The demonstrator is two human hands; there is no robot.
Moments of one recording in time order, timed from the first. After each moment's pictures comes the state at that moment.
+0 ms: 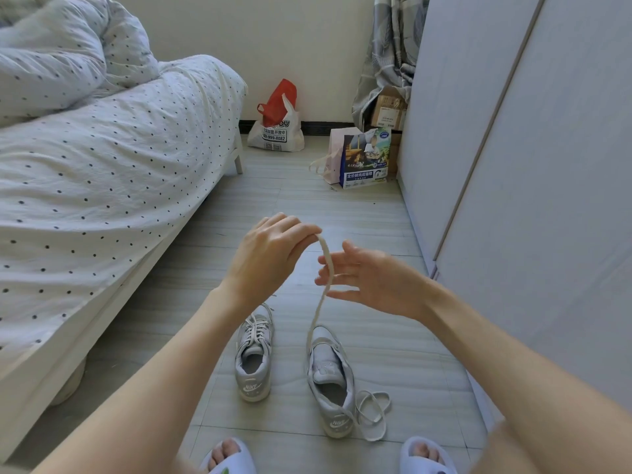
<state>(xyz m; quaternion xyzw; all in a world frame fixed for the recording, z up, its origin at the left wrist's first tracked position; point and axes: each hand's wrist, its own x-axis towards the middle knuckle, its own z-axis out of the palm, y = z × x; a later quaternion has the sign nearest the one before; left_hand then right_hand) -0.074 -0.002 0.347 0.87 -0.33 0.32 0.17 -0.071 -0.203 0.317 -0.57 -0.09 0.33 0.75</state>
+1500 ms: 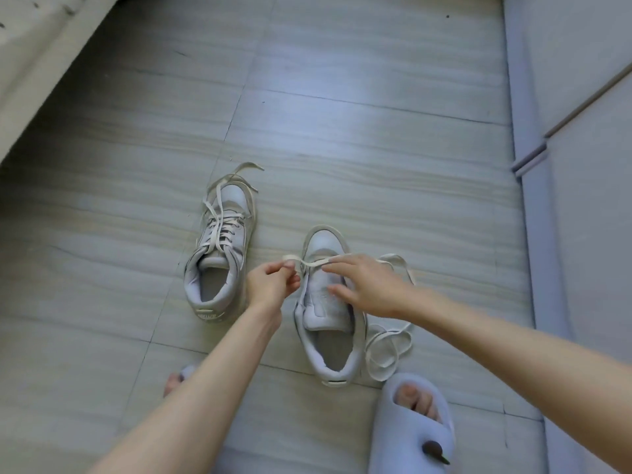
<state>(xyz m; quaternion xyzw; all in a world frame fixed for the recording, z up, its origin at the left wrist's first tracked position) -0.015 -0.040 -0.004 0.58 0.44 -0.09 0.69 0.011 -0.206 0.011 -0.91 -0.25 0.28 0.21</state>
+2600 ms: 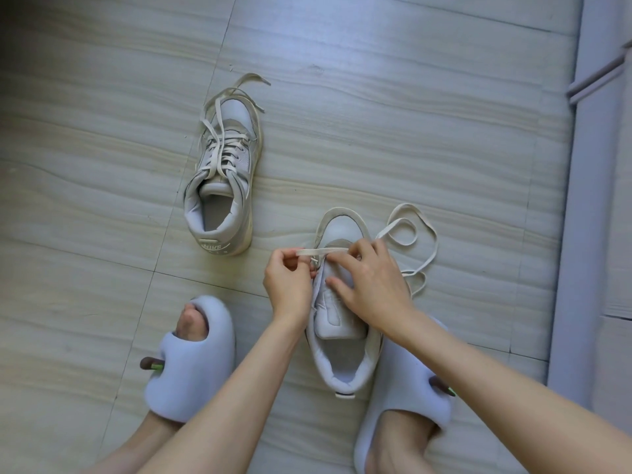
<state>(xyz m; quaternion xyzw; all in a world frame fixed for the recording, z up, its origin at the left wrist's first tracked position) -0.098 -0.065 -0.042 0.66 0.45 -0.03 0.59 -0.082 -0.185 -0.018 -0.95 -0.15 0.21 0.19</state>
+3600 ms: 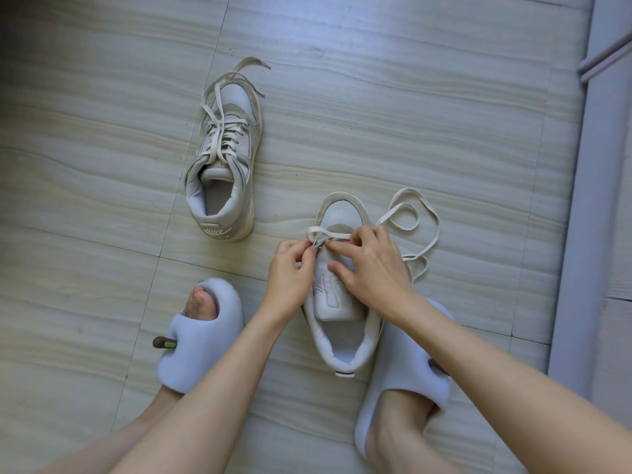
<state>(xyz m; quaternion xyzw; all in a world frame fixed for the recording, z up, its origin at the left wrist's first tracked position) -0.111 -0.050 -0.036 0.79 0.26 -0.15 0.54 -0.085 -0.188 -0.027 -0.95 -0.12 0.21 0.21</state>
